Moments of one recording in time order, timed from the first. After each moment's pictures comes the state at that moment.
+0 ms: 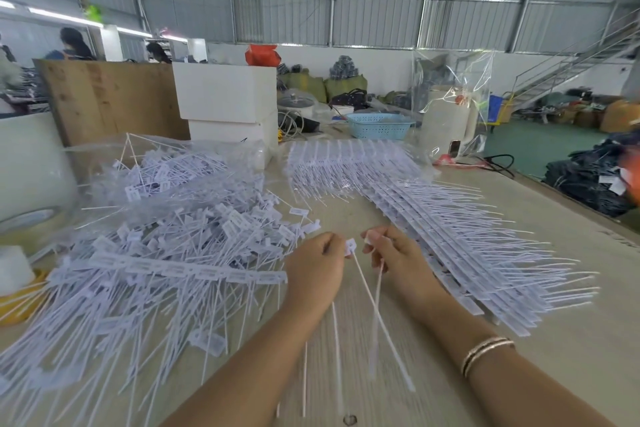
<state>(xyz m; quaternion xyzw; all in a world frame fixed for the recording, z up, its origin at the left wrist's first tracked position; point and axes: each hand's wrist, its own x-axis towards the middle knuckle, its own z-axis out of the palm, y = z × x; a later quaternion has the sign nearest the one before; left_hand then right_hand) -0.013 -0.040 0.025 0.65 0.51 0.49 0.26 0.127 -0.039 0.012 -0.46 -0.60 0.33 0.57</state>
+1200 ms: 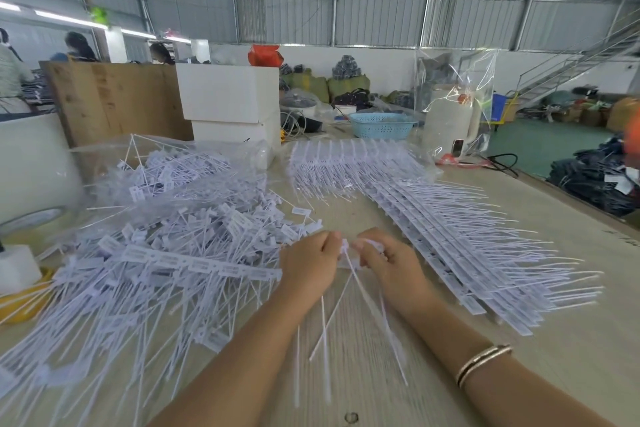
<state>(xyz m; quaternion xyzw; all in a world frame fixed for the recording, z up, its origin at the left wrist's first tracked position) -0.026 -0.028 0.027 0.71 0.55 0.38 0.22 0.112 -0.051 0.016 -0.47 -0.66 0.21 0.55</state>
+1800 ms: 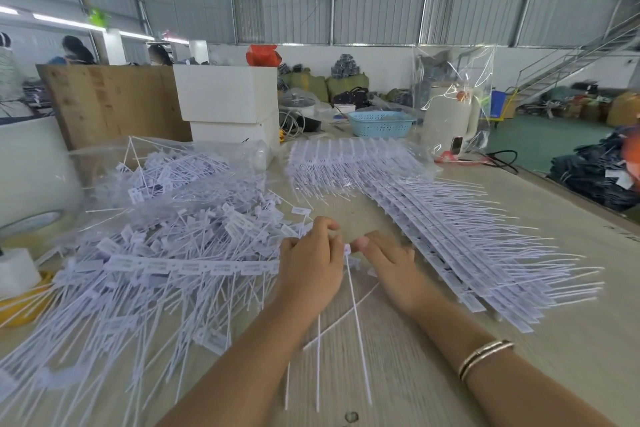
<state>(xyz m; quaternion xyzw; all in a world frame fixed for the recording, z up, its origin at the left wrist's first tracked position) -0.023 -0.038 0.024 0.76 0.50 0.42 0.07 0.115 -0.058 0.026 -0.56 -0.69 0.22 0.40</state>
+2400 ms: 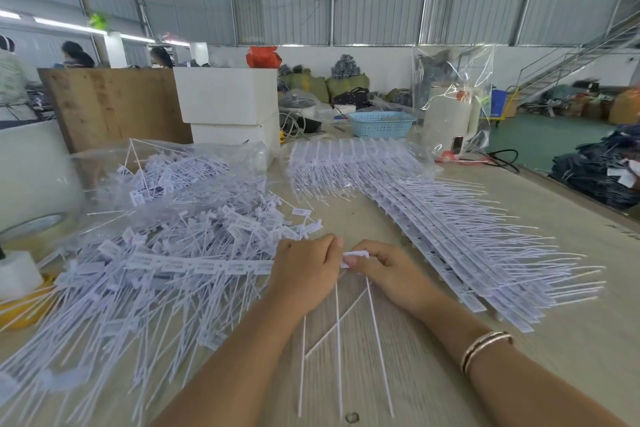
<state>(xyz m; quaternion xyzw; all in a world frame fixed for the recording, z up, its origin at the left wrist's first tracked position) -0.035 -0.034 0.027 0.80 0.52 0.31 0.05 0.120 -0.055 0.021 -0.47 -0.69 0.34 0.43</state>
